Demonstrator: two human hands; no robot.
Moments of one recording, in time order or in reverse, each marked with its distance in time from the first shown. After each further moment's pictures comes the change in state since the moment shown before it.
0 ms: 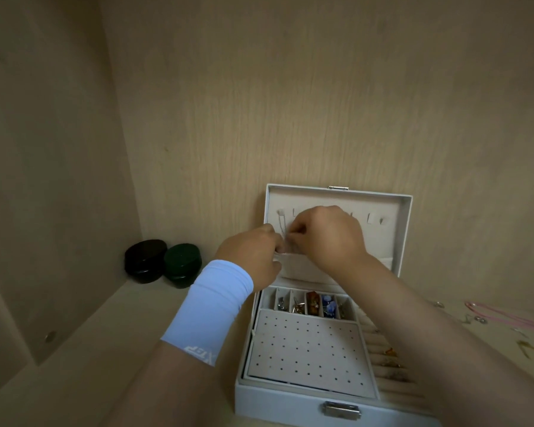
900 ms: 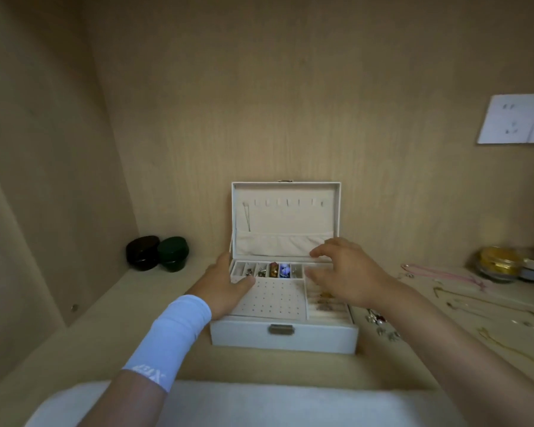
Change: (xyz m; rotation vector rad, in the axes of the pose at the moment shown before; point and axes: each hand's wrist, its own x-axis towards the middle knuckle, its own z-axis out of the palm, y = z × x) left_hand -0.105 0.050 0.009 -0.519 -0.103 -0.361; right_hand -0.141 0.072 -0.064 0.203 -0.299 0.125
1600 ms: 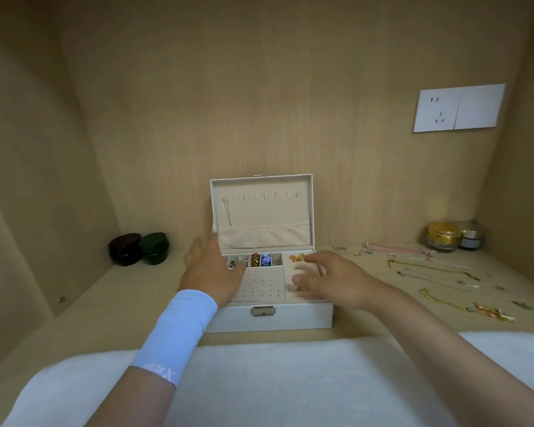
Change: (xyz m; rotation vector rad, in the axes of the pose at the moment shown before) left_hand -0.040 0.039 0.034 0.098 0.261 0.014; right_hand -0.079 0.030 -0.006 0.304 -0.070 0.106
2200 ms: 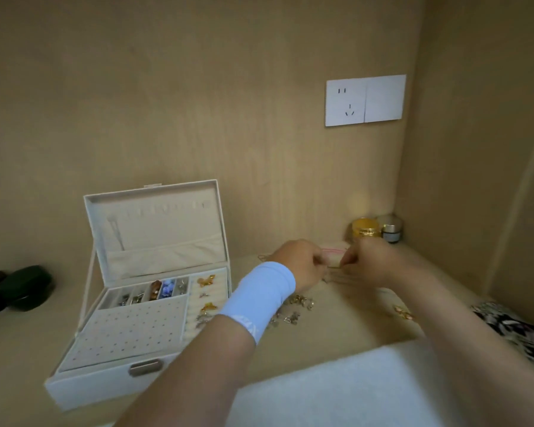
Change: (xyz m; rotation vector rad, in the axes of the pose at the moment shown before) left_hand 0.027 0.222 0.175 0.014 -0.528 0.536; right_hand 0.020 0.173 -0.141 -0.444 0.173 0.271
